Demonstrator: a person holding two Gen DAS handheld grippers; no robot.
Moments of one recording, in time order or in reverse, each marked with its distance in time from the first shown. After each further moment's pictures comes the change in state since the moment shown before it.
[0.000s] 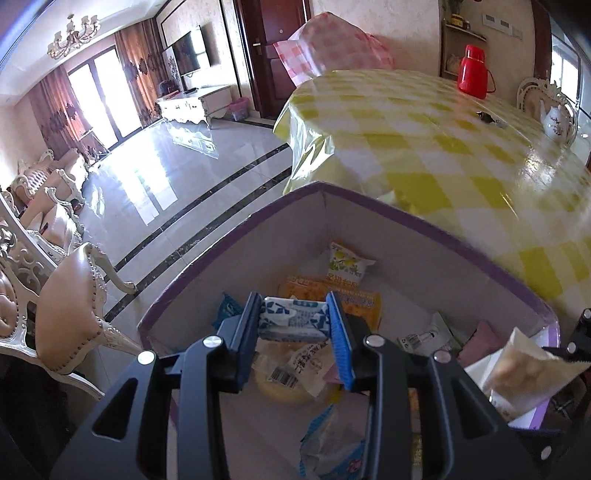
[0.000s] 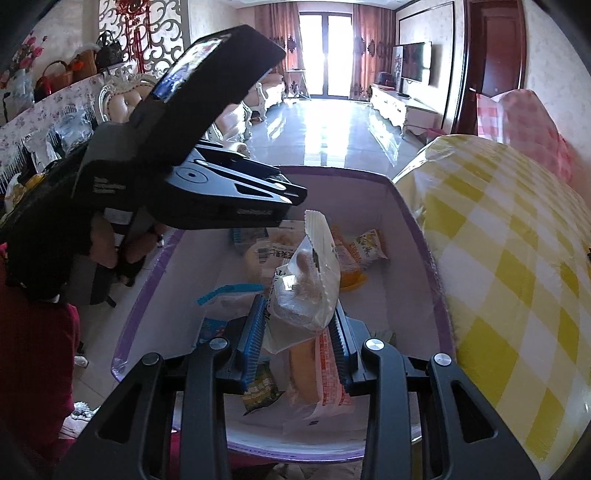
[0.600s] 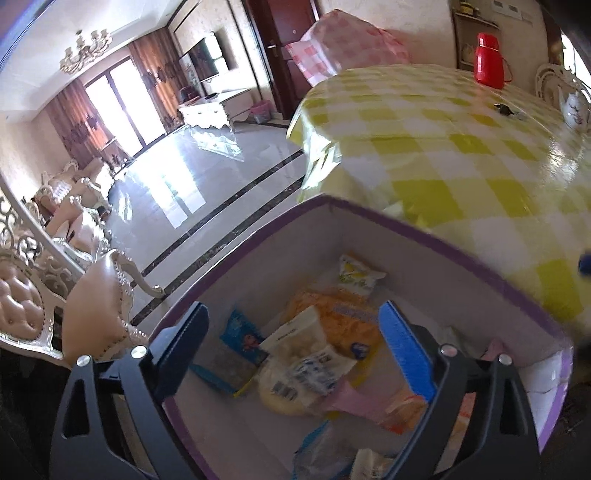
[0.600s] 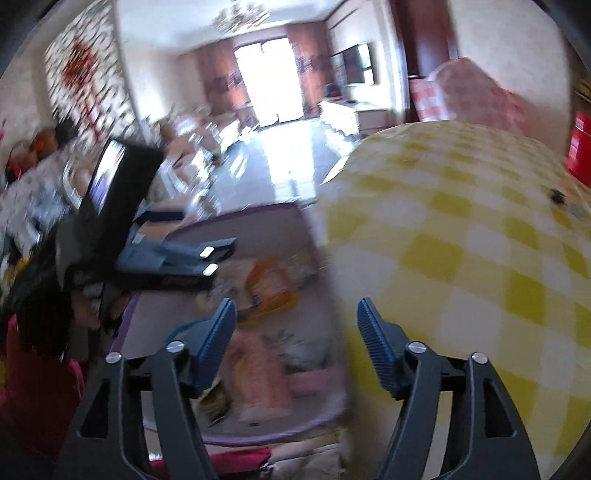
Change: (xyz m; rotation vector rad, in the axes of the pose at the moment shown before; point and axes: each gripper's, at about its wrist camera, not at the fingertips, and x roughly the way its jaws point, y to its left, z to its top) left arm 0.002 -0.034 0.022 0.035 -0.002 0.124; right arm -0.048 -0.101 -0.012 0.276 -0.141 -0.061
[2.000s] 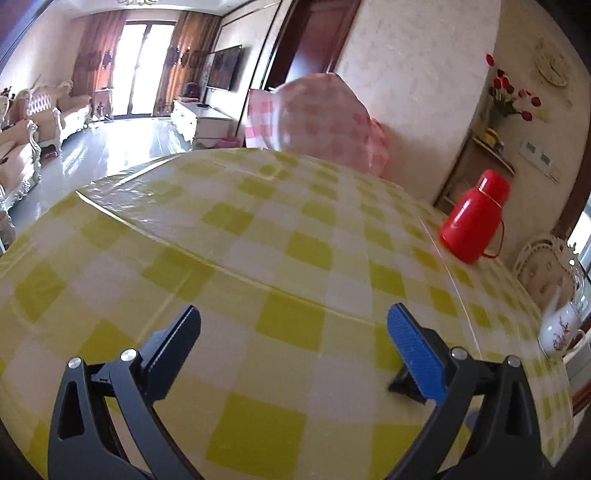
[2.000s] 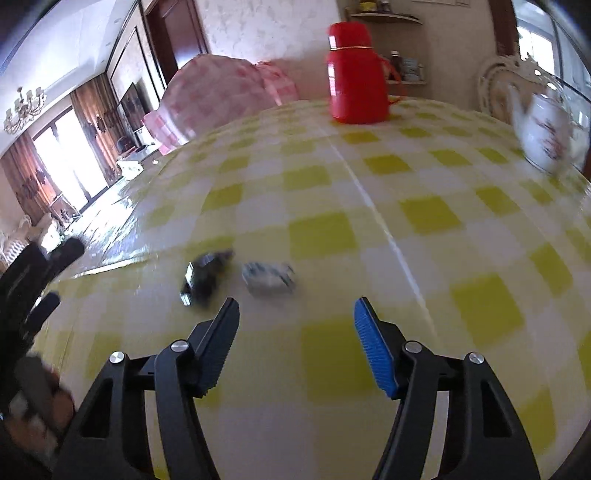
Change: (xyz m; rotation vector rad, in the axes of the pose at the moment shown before) left arm 0.156 -0.286 0.330 -0.491 -0.240 -0.270; right arm 0.035 -0.476 0.110 0.510 -0.056 -0.566
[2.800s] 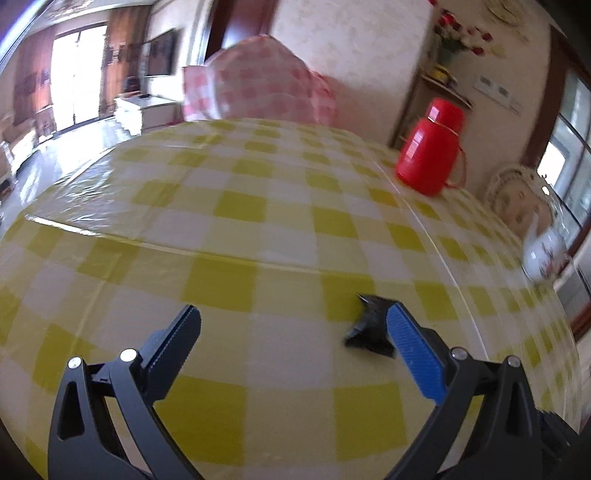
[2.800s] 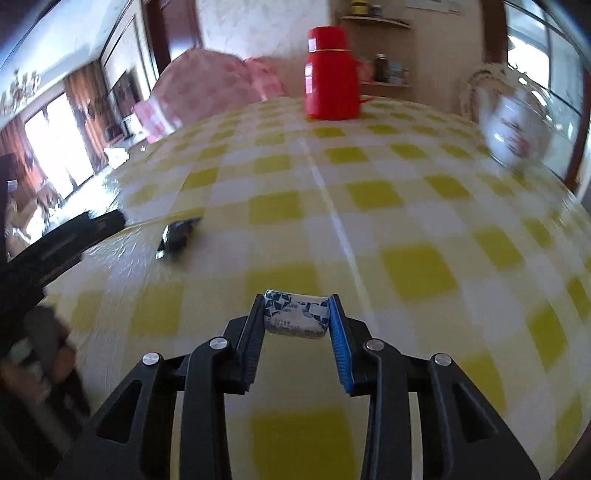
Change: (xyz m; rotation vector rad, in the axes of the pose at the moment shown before) left arm 0.017 -0.045 -0.025 0.222 0.166 -0.142; right arm -0.059 -0.039 -0.040 -0.021 0.011 -0.083
